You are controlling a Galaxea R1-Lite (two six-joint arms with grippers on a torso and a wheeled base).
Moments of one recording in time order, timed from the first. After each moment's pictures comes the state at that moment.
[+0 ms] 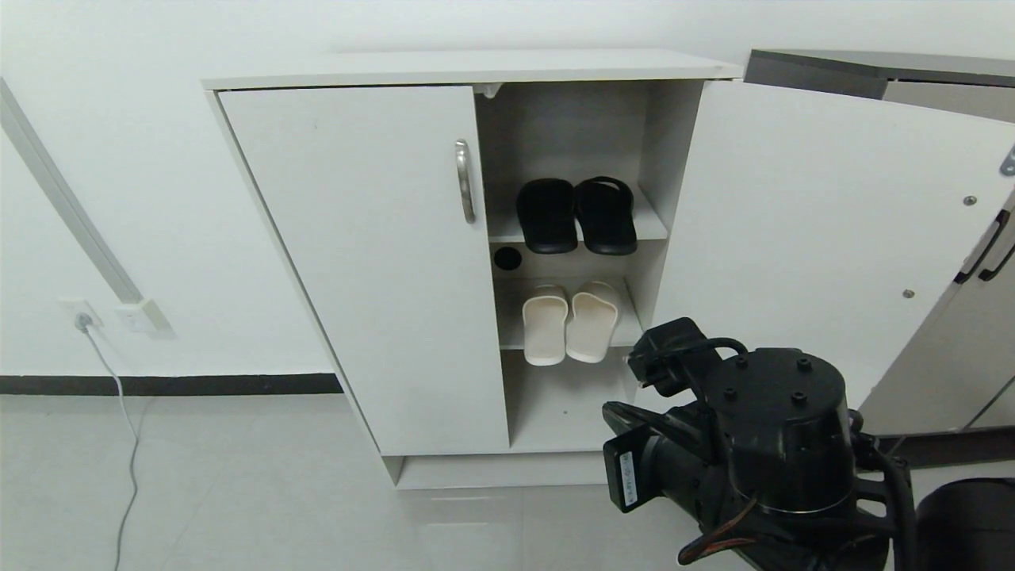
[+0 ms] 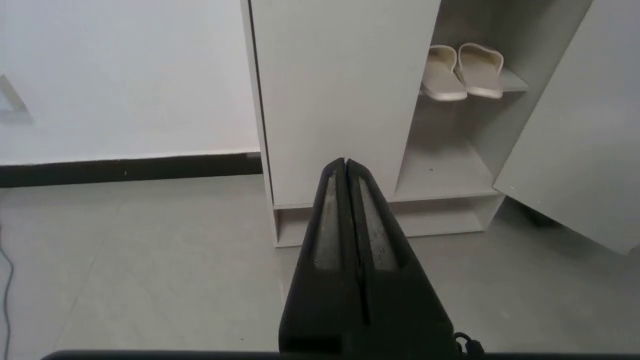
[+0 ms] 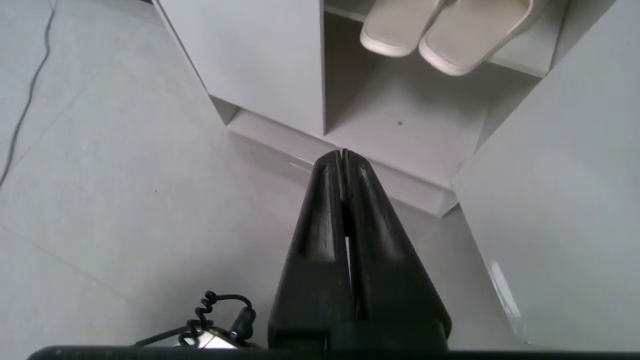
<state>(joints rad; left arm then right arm) 0.00 0.00 0.00 0.00 -0.03 0.00 0.99 1.70 -0.76 -0.61 -0.49 0.19</state>
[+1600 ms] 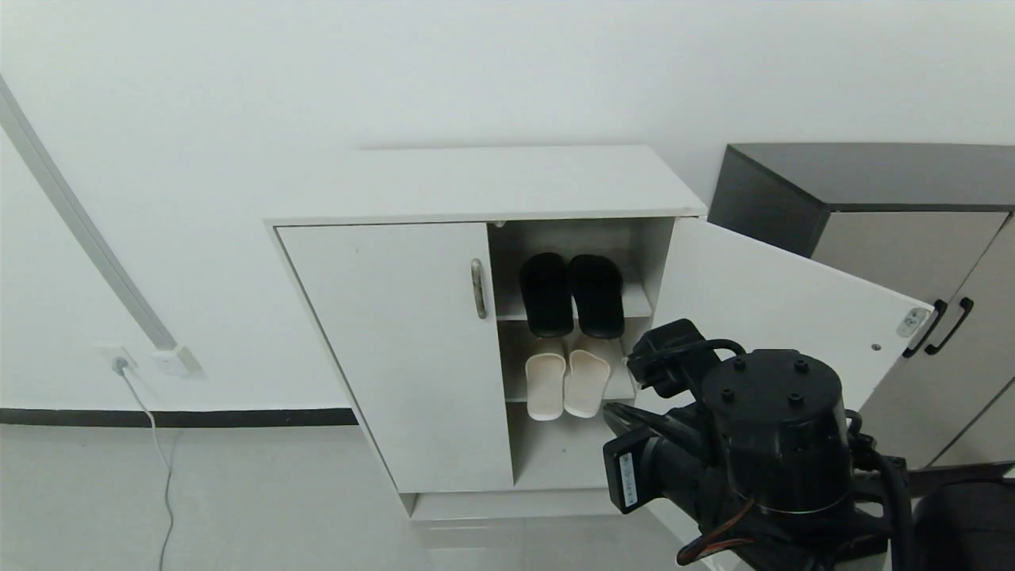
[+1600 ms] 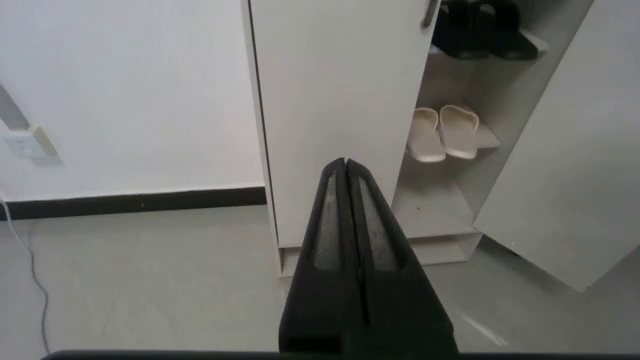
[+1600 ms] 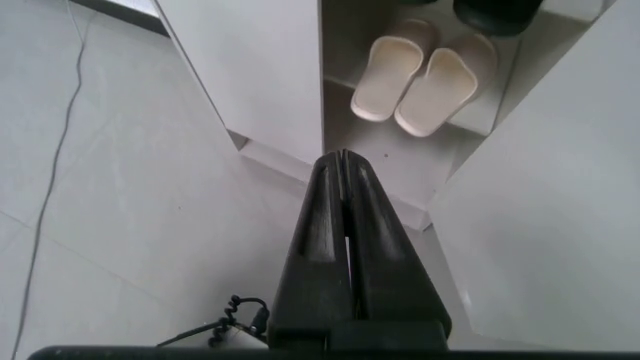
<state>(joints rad) 0.00 0.00 0.00 0.00 -0.03 0.00 0.99 1.71 -0.76 -0.61 -0.49 0.18</state>
